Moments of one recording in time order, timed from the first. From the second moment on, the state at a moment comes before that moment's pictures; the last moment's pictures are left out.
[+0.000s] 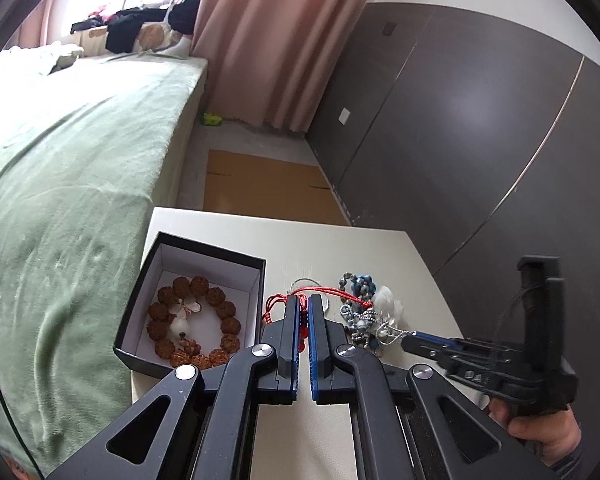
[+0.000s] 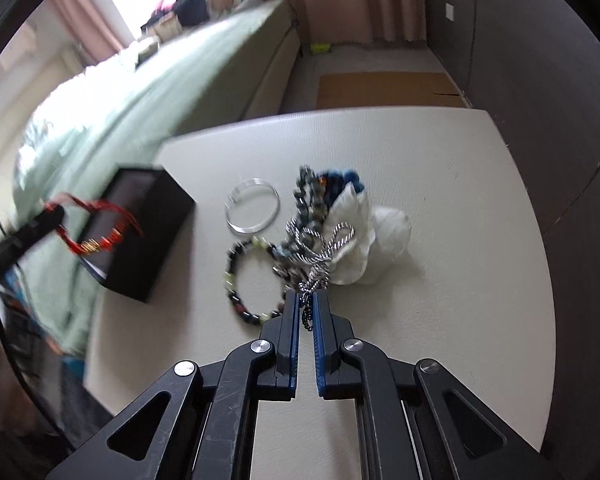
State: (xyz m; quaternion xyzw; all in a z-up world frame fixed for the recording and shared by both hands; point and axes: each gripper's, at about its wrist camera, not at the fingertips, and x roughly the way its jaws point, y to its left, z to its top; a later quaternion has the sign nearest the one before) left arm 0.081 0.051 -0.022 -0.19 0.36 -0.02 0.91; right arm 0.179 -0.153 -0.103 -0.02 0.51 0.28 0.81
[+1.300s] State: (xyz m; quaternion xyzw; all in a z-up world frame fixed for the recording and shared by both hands) left arm 0.061 0.141 0.001 -0.30 0.29 0.00 0.91; right arm 0.144 -0.074 0.130 0.06 0.33 0.39 0.86
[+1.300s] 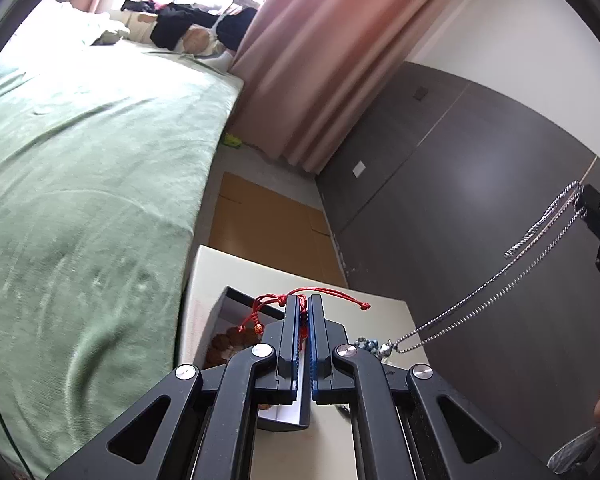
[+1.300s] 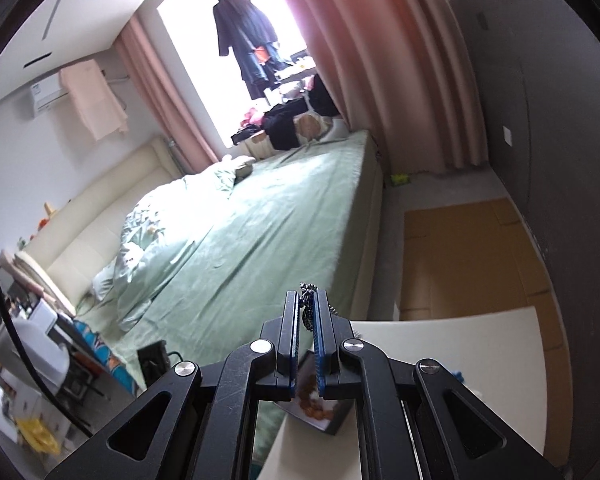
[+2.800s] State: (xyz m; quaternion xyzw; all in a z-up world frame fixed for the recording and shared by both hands) left arm 0.062 0.168 -0.016 -0.31 0.31 0.03 0.90; right arm 0.168 -0.012 -0.055 0.06 0.47 0.40 0.79
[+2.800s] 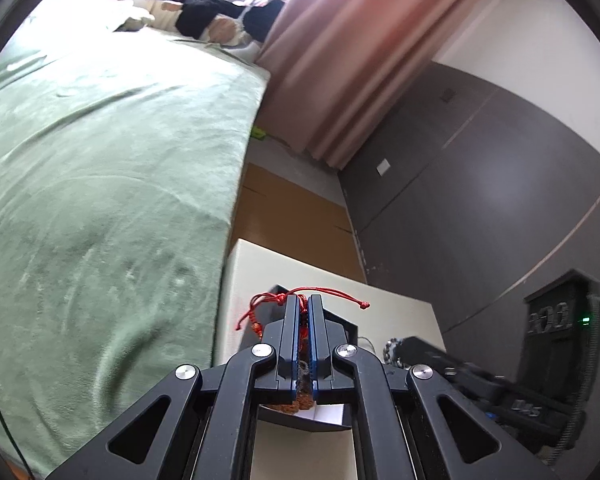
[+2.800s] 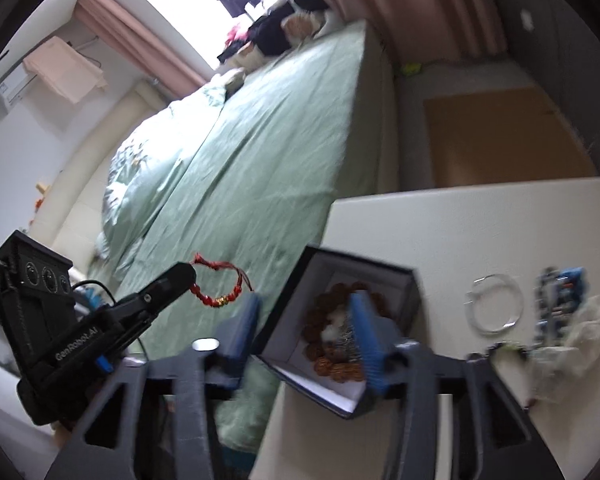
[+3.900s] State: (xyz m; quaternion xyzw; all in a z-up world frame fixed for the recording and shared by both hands) left arm 0.105 0.093 -0.045 -0.18 0.40 0.08 0.90; right arm 0.179 -0.184 -0.067 0.14 0.48 0.26 0.83
